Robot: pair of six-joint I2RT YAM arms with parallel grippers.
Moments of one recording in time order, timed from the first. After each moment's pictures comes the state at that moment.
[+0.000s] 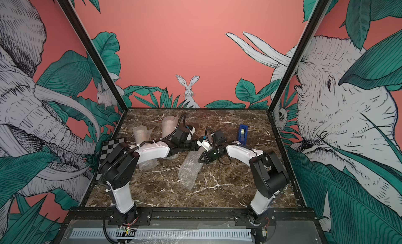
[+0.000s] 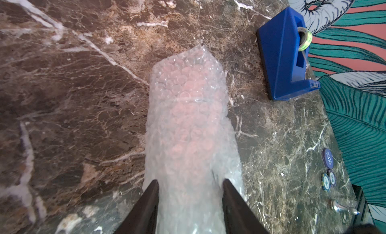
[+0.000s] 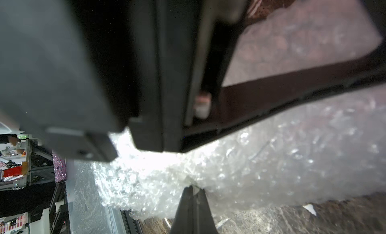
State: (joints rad) left arm -0.70 1.85 1.11 0.00 0.21 -0.55; right arm 0.52 1.69 1.02 -0.44 -0.73 0.00
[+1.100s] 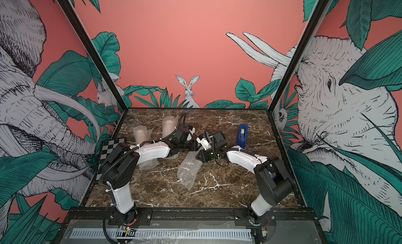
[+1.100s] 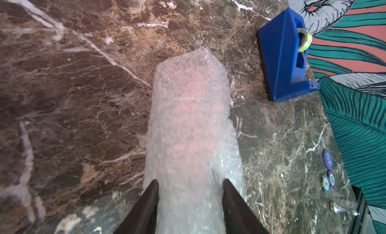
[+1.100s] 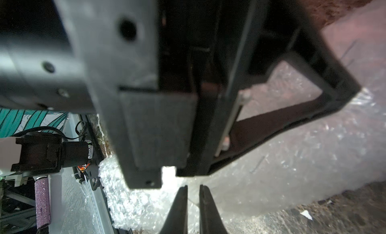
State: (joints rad) left arm -0.70 1.85 1.11 0.01 0.20 -0.56; right arm 0.59 1.59 0.95 -0.26 -0.58 0.21
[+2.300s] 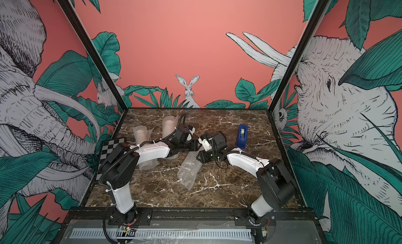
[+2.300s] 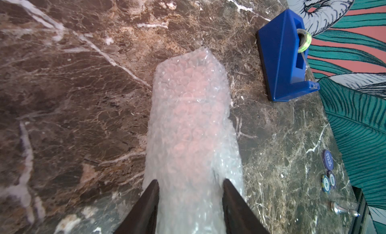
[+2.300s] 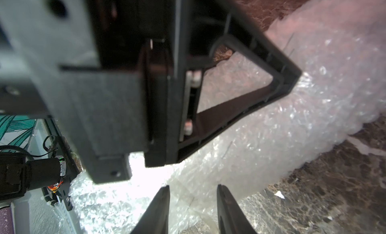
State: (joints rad) left arm -0.71 1.85 1.10 0.02 0.20 -0.56; right arm 0.63 1.55 0.92 -0.27 -0.41 0.26
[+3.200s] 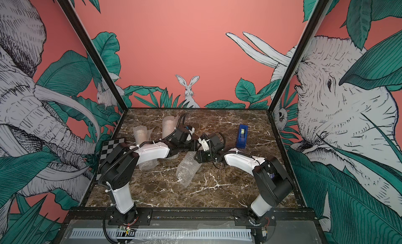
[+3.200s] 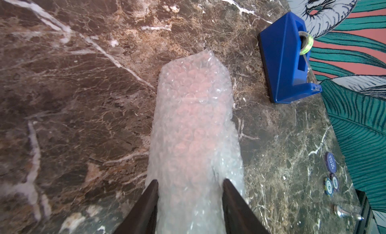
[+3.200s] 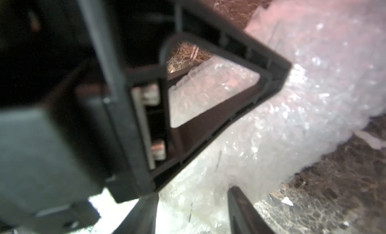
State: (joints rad) left arm -0.71 1.84 1.10 0.02 0.18 -0.56; right arm 0.66 1.58 0.92 -0.22 -0.33 0.38
